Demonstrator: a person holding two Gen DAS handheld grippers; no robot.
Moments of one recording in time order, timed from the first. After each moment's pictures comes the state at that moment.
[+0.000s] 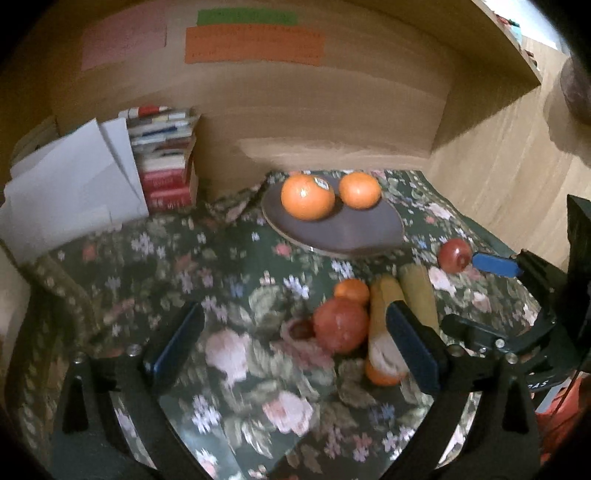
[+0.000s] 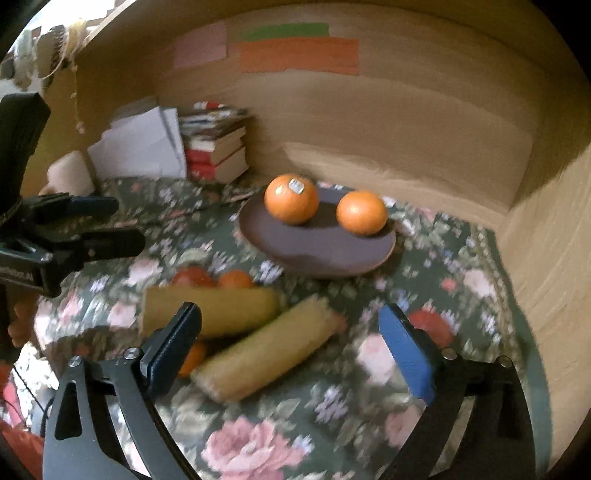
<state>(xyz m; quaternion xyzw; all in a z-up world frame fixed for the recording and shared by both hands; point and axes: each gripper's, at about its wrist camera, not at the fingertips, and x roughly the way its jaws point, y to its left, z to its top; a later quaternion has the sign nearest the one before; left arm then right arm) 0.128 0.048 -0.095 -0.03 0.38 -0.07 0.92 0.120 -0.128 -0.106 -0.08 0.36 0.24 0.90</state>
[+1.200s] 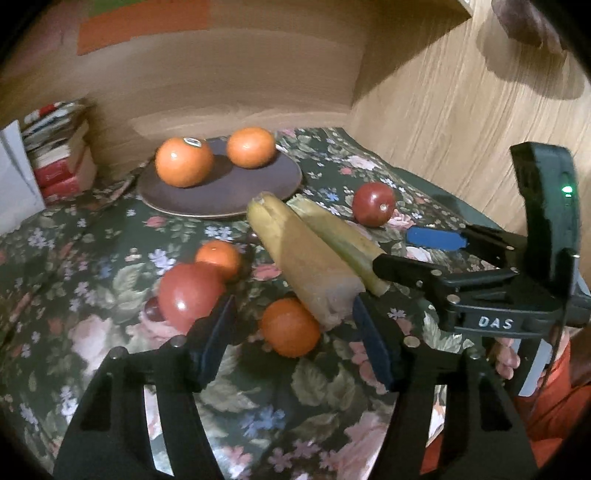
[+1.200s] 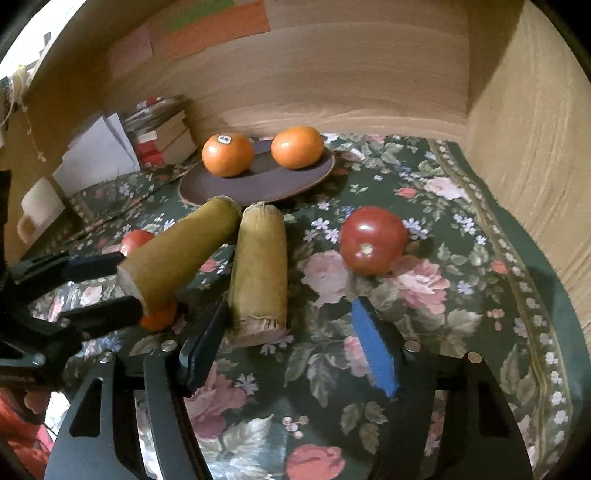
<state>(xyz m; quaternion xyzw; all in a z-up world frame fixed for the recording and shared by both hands) 0.132 -0.040 -0.136 0.00 0.41 -0.19 0.89 0.121 -0.186 -0.133 0.00 0.41 0.17 0.90</state>
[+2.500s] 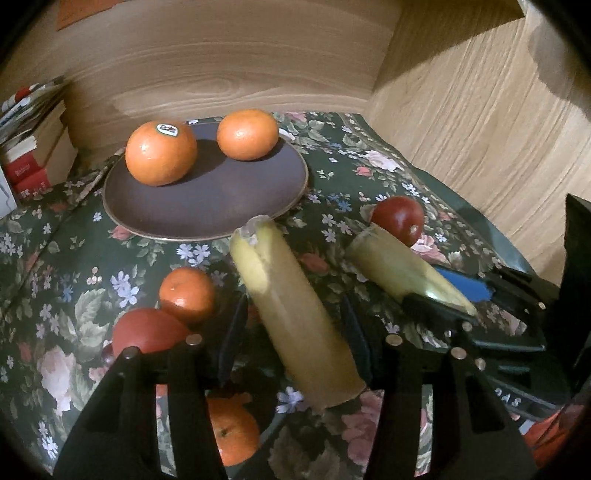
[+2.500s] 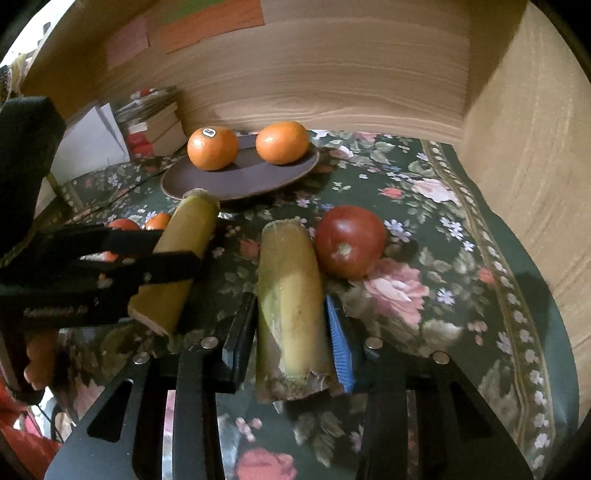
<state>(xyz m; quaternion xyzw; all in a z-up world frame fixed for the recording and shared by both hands) 0.187 -0.067 -0.152 -0.03 0.46 -0.16 0.87 0.128 -0.202 -0.138 -0.02 0.42 0.17 0.89</state>
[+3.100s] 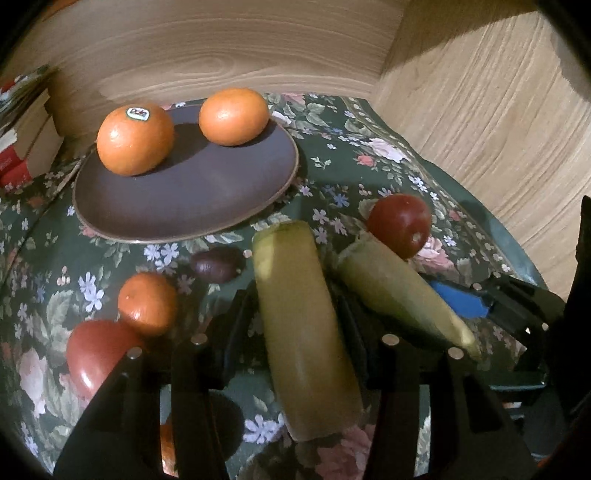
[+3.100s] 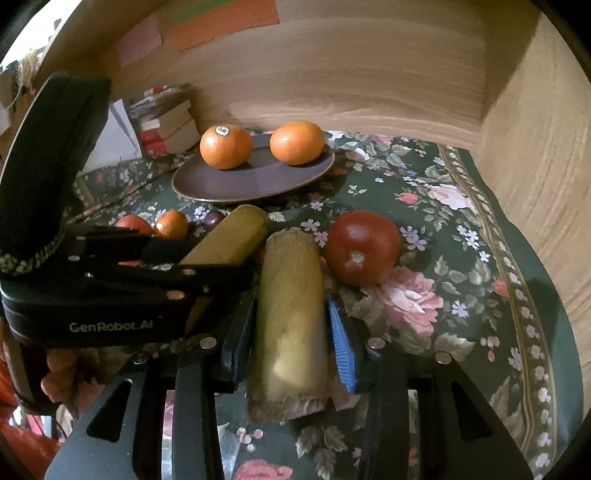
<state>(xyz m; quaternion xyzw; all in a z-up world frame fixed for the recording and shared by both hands) 0.208 -0.089 -0.168 -0.03 0.48 -0.15 0.86 0.139 -0.194 -0.147 -0.03 0.42 0.21 0.88</state>
